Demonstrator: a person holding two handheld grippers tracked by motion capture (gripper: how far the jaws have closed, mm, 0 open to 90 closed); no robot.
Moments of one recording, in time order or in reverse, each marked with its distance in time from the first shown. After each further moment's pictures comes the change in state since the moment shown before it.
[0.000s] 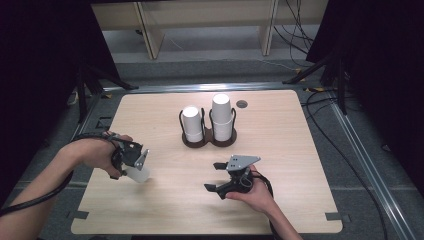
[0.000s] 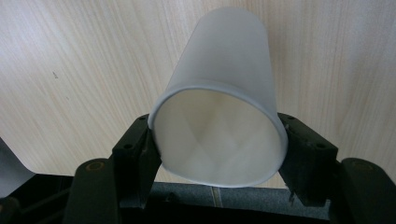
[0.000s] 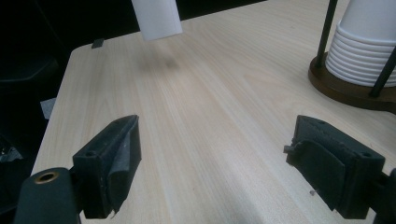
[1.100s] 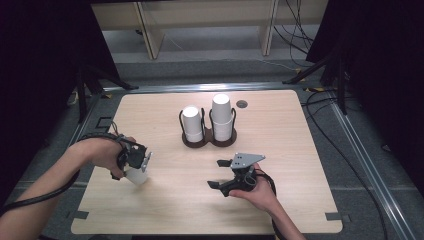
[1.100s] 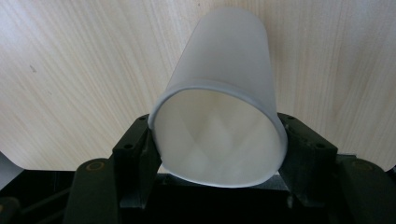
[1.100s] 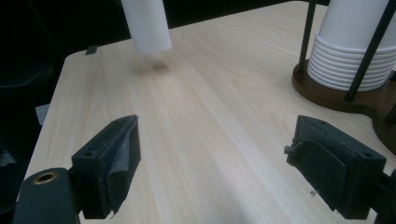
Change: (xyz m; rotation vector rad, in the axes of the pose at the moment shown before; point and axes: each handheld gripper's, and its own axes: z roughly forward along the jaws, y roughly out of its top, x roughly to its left) left arm 0.003 0.013 0.011 0.090 -0.046 0.039; right arm -0.005 0.001 -0.010 -0.020 -0.017 0.008
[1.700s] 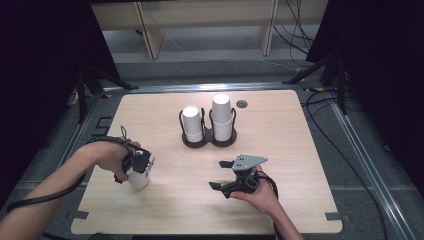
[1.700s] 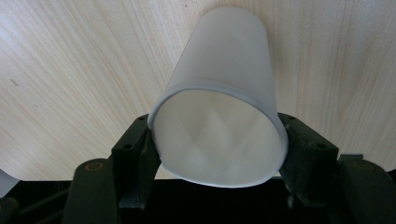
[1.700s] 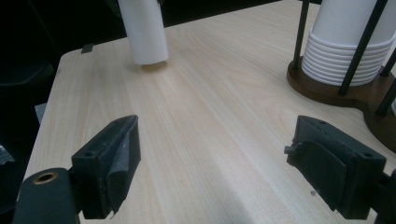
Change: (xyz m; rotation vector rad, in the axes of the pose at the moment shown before) left arm -0.003 0.012 0.017 0.046 -0.007 0.050; right arm 0.005 -0.002 -0.005 -0.002 -0.019 0.014
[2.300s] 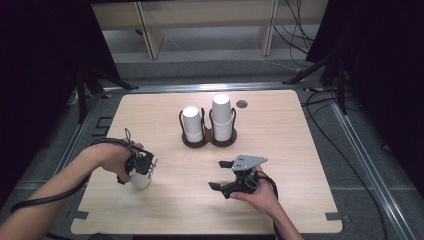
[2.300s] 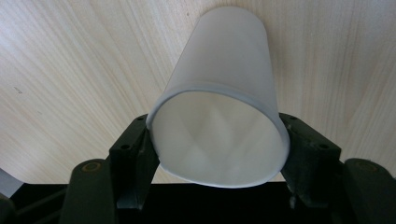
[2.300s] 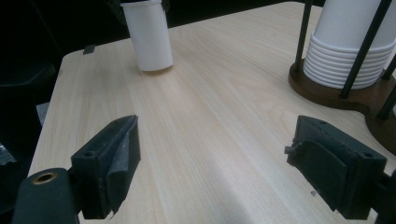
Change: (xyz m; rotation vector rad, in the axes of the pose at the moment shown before) left arm 0.000 0.008 0.004 0.022 0.015 0.028; right arm 0.002 0.002 0.000 -0.002 -0.002 -0.011
